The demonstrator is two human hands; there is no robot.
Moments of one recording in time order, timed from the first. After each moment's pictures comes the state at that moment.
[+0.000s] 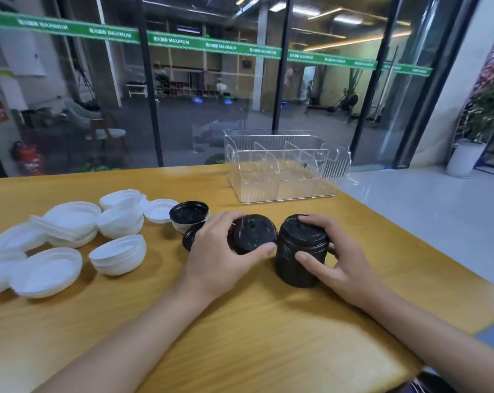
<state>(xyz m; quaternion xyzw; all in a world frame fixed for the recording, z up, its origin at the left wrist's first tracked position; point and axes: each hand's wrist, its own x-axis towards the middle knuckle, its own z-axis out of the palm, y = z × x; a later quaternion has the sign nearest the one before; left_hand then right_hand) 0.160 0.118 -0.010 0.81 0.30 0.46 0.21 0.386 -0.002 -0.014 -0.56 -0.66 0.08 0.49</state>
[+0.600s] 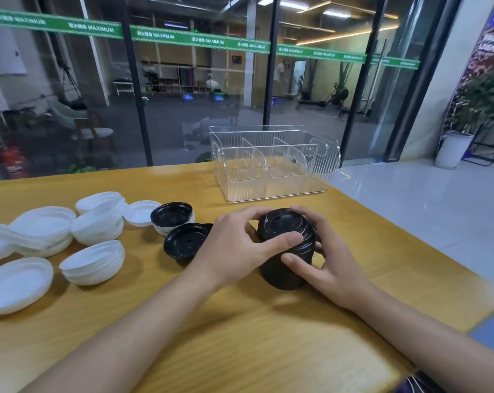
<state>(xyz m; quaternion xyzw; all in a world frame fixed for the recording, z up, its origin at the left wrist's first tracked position) 0.198 0.105 0.025 0.83 0.26 0.35 0.34 0.388 0.001 -0.015 -0.55 -0.66 0.09 0.51</state>
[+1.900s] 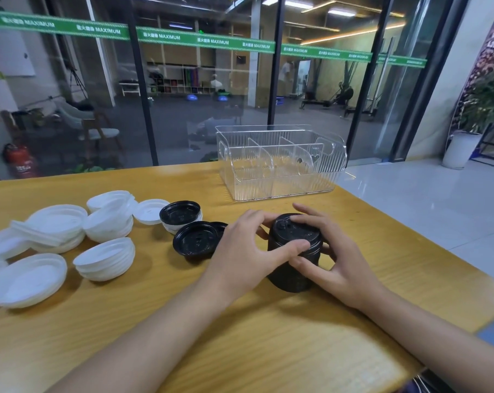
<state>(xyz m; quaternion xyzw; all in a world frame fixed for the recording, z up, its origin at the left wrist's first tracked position) 0.194 0.089 0.014 0.82 0.26 0.38 0.33 0.385 -0.005 -0.011 -0.53 -0.68 0.07 0.50</state>
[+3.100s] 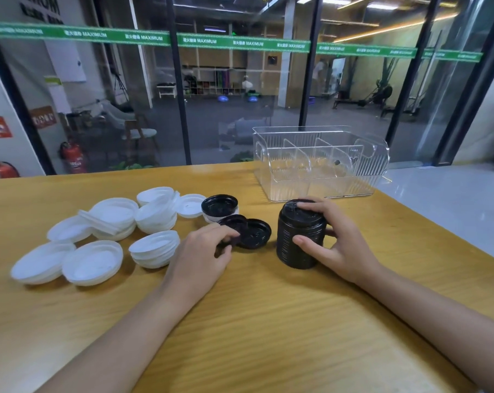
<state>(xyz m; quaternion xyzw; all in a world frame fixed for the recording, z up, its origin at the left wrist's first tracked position) 0.094 0.150 -0.023 0.84 0.35 0.39 0.11 0.365 0.058 -0.008 -0.50 -0.70 0.06 0.50</state>
